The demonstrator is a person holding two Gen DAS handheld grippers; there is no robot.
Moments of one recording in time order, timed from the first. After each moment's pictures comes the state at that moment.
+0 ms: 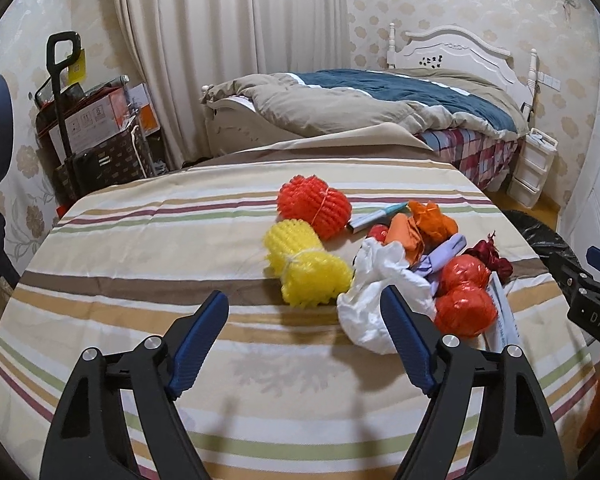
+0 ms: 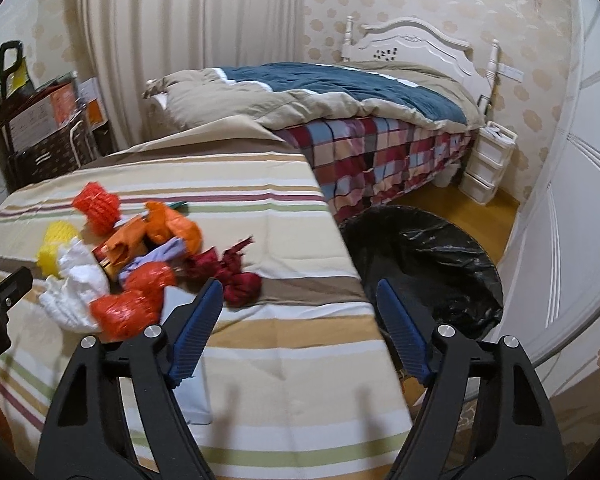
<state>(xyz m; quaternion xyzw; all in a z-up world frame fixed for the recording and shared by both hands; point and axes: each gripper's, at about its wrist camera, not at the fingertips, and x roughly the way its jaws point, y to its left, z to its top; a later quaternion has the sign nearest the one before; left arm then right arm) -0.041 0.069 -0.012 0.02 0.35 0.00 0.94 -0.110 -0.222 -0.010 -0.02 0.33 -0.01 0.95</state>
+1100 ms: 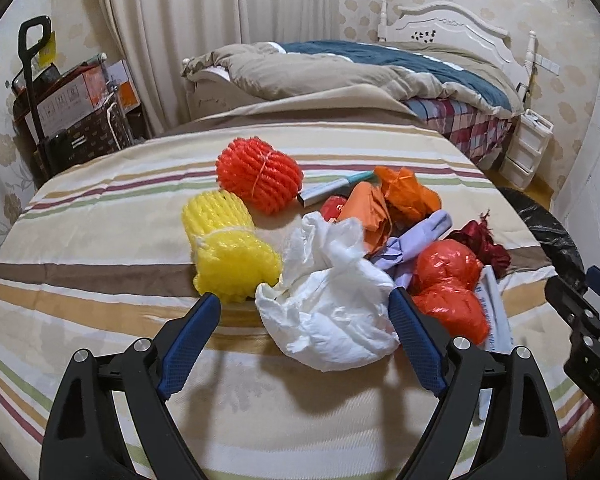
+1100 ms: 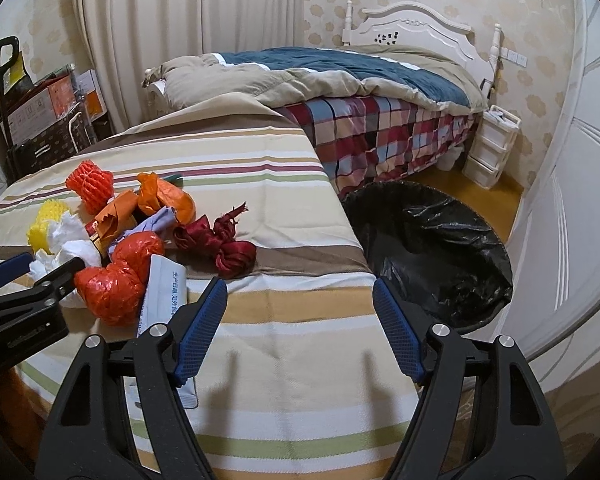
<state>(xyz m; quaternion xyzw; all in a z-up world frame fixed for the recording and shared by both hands) -0.003 0.031 -0.045 0.02 0.40 -0.01 0.92 -0.100 -0.230 -0.026 -0.01 0.35 -0.02 0.94</state>
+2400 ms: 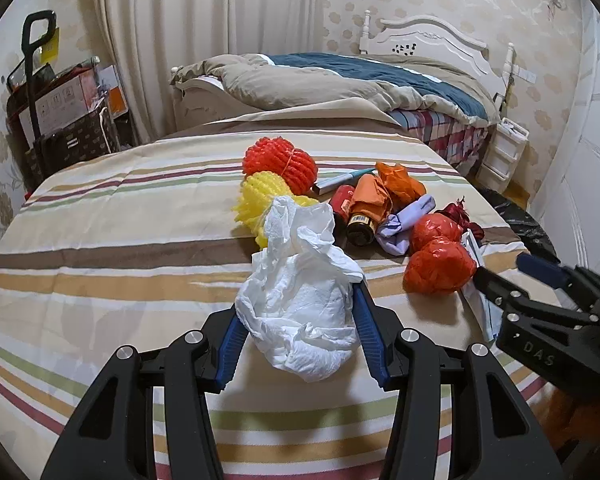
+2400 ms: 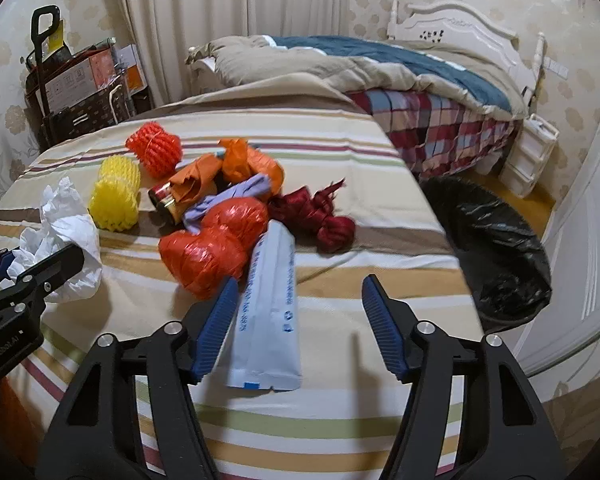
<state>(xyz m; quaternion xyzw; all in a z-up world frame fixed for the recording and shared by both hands) -0.047 0.070 -0.032 0.00 0.37 -0.06 0.93 -0.110 -0.174 -0.039 -0.03 0.38 0.05 0.92</state>
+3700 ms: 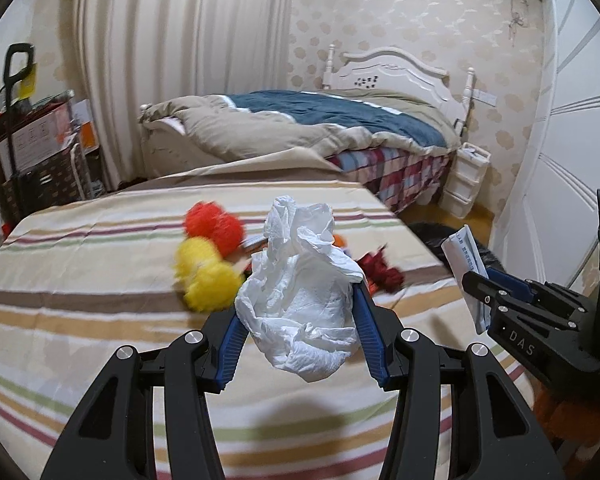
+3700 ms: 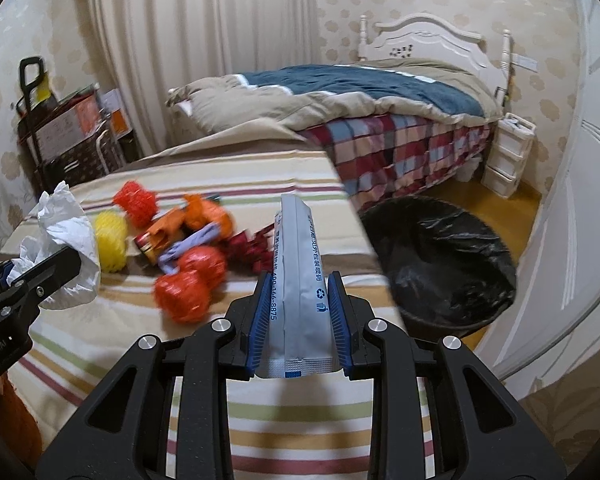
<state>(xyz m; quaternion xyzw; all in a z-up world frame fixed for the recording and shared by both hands) -0.056 0.022 0.008 0.00 0.31 -0.13 0.94 -0.134 -0.238 -0.002 0.02 0.32 0.02 0.95</state>
